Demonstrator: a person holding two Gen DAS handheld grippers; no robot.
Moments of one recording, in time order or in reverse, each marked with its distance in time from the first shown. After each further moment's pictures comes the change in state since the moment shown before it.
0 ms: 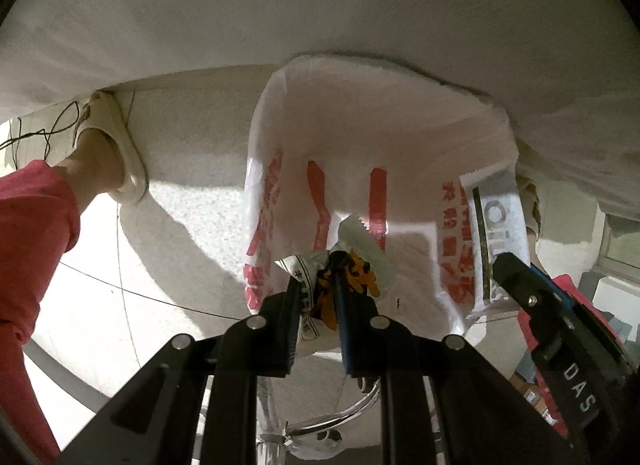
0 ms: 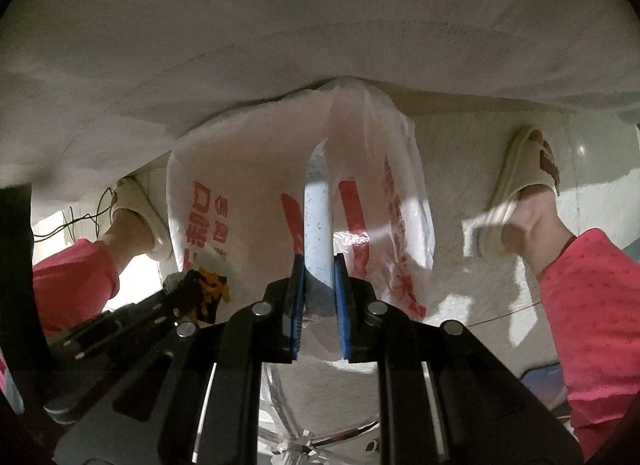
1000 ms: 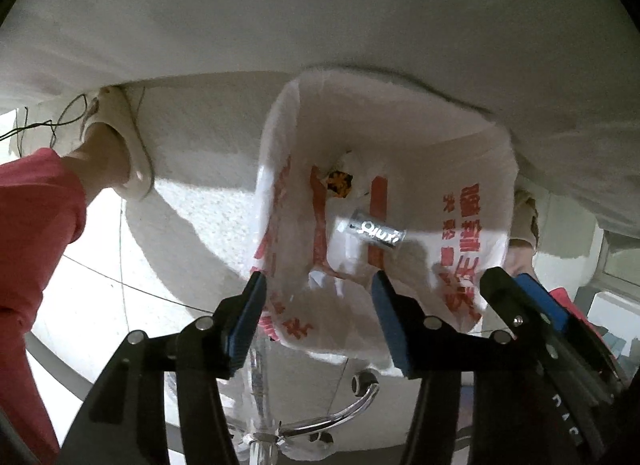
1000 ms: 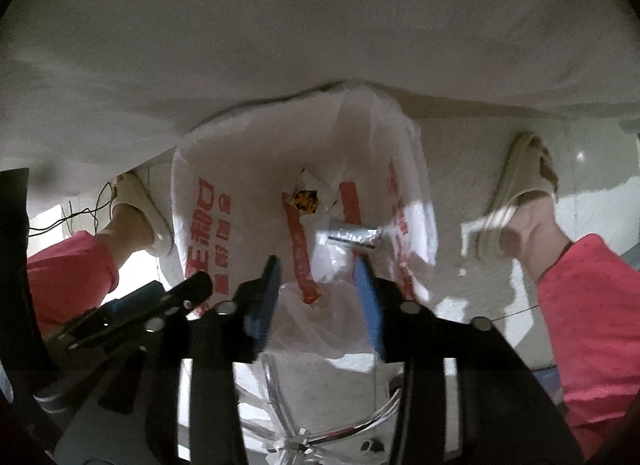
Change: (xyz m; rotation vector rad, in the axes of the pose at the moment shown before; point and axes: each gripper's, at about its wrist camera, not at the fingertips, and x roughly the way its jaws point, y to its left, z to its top) left arm -0.013 0.003 0.001 -0.040 -0.038 0.001; right arm -0.016 0.009 -0.003 -0.033 -0.019 -0.024
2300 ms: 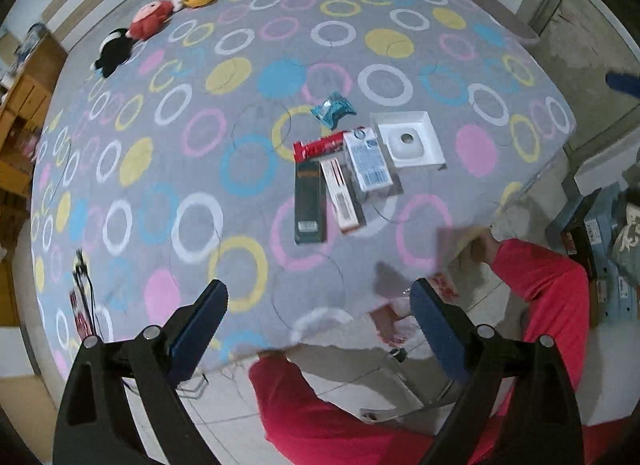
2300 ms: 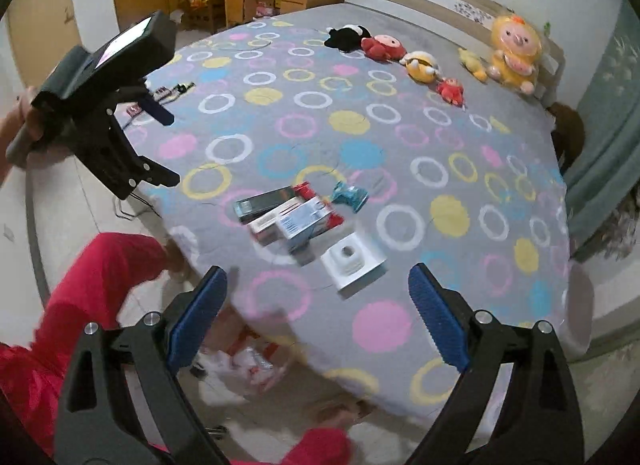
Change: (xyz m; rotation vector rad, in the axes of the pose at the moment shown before) left arm -0.402 -0.027 0.099 0.693 -0.299 0.119; right arm -0.434 0.066 0.083 -0.819 -0.496 -0.049
